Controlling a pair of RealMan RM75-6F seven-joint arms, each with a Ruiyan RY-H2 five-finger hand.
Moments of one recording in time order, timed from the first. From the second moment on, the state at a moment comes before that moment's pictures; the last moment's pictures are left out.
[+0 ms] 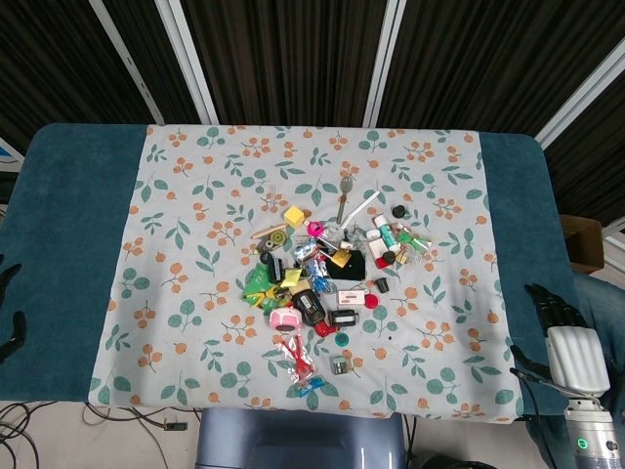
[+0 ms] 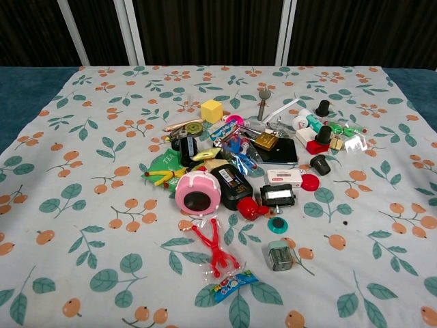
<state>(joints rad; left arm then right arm) -0.05 -1.07 -0.07 -1.62 1.47 1.55 -0.01 0.06 -1.22 0.07 -1.56 -1.52 1.52 -0.04</state>
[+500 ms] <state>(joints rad) -0.05 -1.07 -0.08 -1.63 1.46 1.54 -0.03 0.11 -1.20 0.07 -1.57 -1.50 1.41 -0.01</state>
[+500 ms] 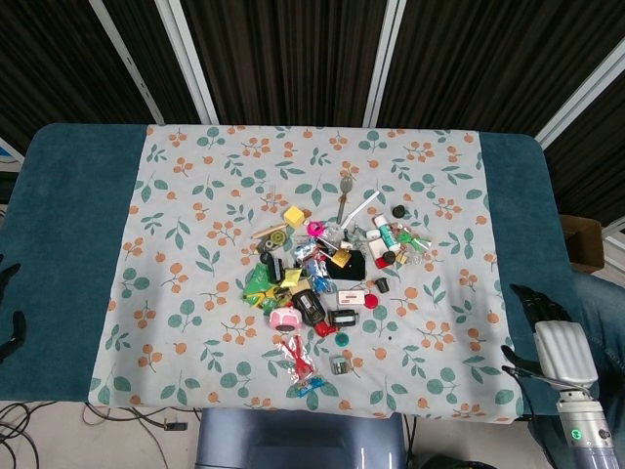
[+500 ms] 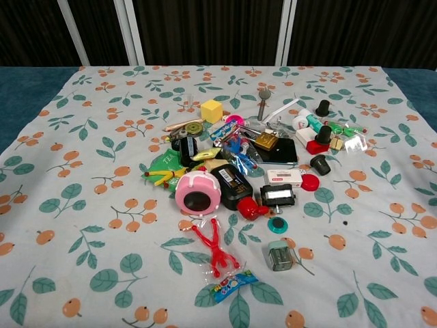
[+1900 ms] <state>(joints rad) -0.05 -1.05 -0.08 -1.65 1.44 1.52 -0.07 0.73 -1.41 0.26 -1.41 -0.84 0.84 -0.43</state>
